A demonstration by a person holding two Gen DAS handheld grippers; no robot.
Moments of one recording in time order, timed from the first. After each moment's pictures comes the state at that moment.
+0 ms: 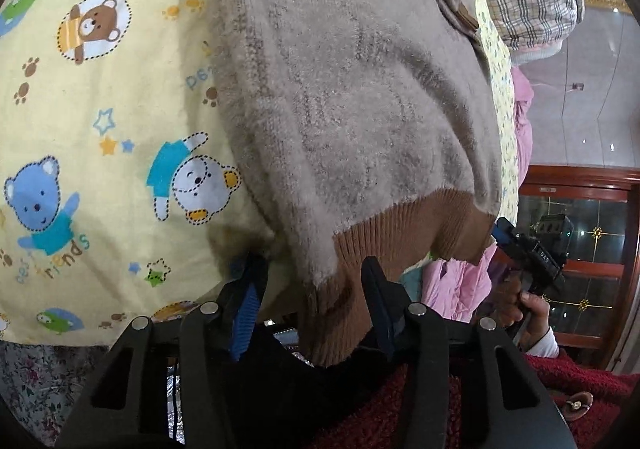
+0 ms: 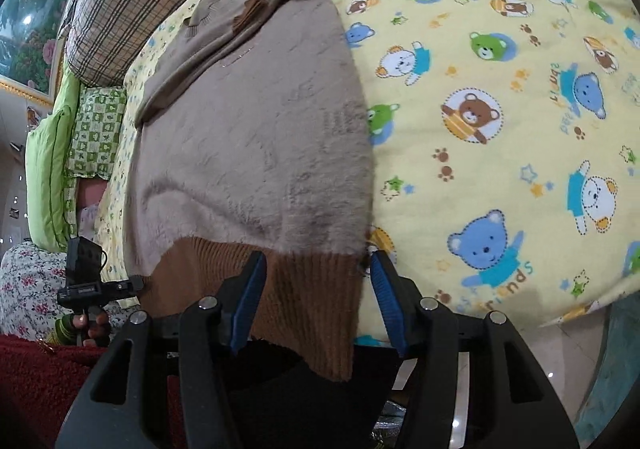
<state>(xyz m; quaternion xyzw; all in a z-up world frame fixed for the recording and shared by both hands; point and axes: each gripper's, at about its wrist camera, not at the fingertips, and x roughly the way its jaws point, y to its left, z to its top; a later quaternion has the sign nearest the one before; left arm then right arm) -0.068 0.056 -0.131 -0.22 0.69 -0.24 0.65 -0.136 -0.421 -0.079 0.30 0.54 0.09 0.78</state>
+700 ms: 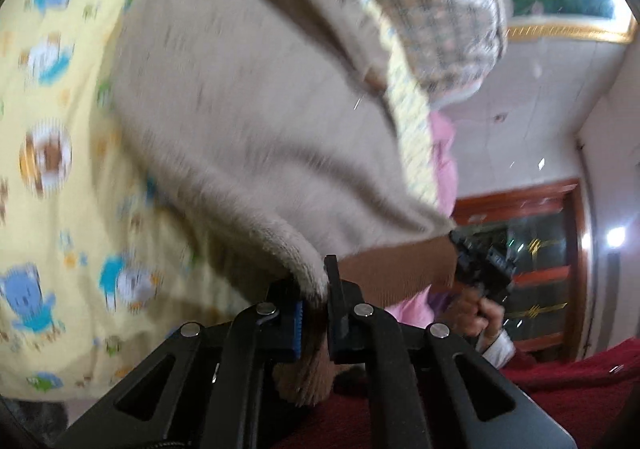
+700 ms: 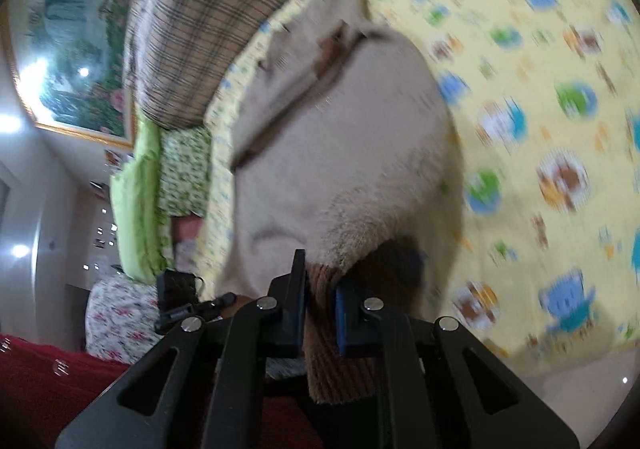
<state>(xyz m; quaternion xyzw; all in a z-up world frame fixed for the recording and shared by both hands) -0.041 0.079 -0.082 -0.33 0.56 -0.33 0.68 -0.108 -0.425 -0.034 0.43 0.45 0.20 0.76</state>
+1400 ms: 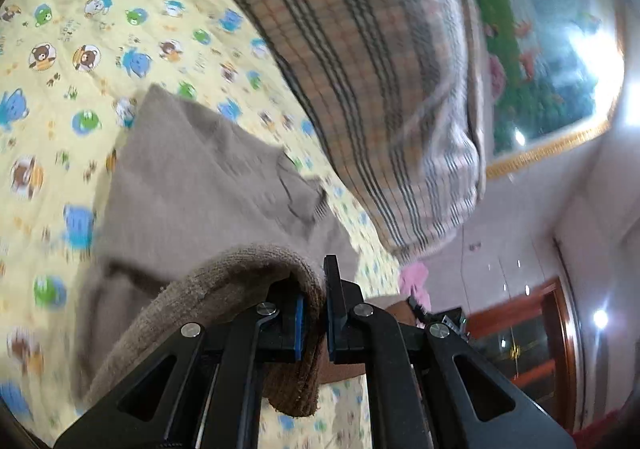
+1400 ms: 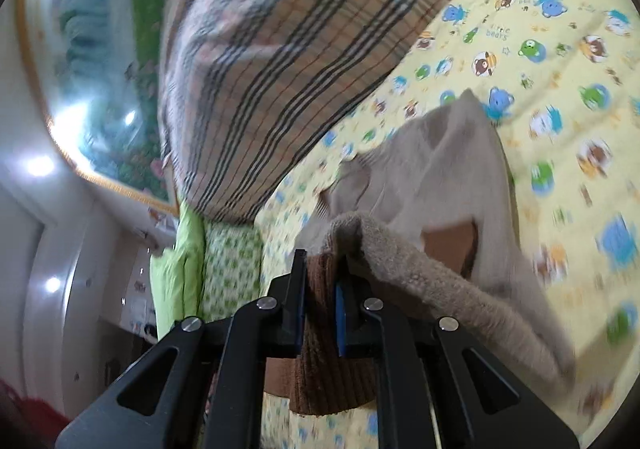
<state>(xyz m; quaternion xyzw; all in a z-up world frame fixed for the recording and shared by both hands) 0.206 0.103 -0.019 -0.43 0.40 -0.27 0.77 0.149 -0.442 -0.005 0.48 0.34 0.24 0.78</state>
